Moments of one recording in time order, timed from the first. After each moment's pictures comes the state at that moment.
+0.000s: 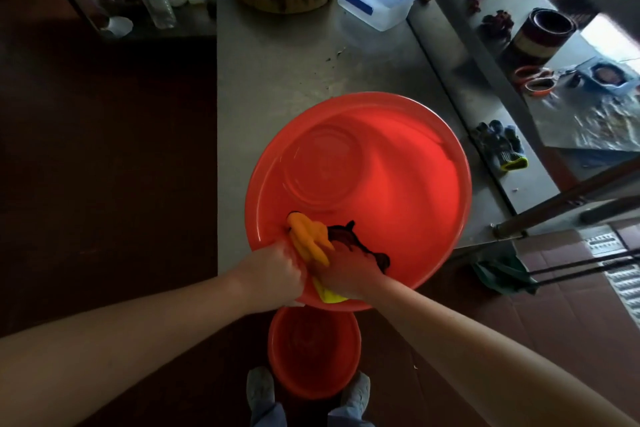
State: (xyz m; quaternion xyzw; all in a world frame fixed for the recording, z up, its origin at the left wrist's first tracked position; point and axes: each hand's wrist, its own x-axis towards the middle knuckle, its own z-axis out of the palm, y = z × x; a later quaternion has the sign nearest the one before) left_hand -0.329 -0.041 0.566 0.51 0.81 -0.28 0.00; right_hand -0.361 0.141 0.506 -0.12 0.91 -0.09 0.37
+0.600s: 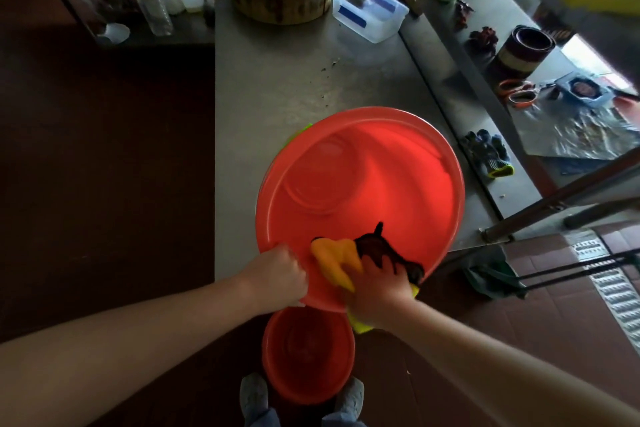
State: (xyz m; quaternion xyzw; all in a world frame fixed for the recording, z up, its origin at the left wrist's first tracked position) left_hand -0.329 -0.029 0.579 0.49 0.82 -0.29 0.03; right_hand -0.320 0.190 0.542 -0.11 0.94 0.07 0.30
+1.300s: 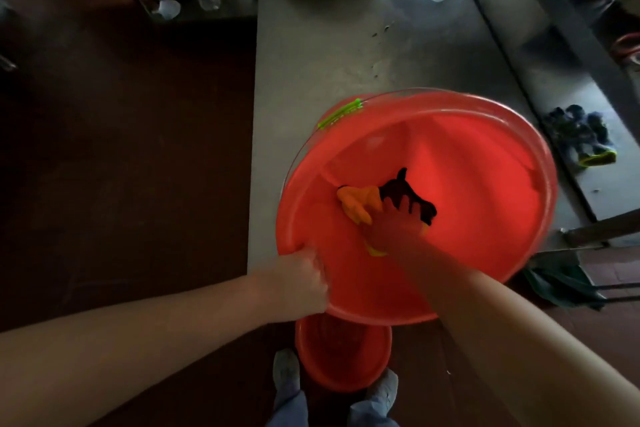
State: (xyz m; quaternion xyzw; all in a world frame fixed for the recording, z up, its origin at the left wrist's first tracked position) left_hand -0.314 -0.047 0.556 0.51 0.80 -0.32 0.03; right_hand -0.440 0.147 0.435 -0.10 0.96 0.06 0.25
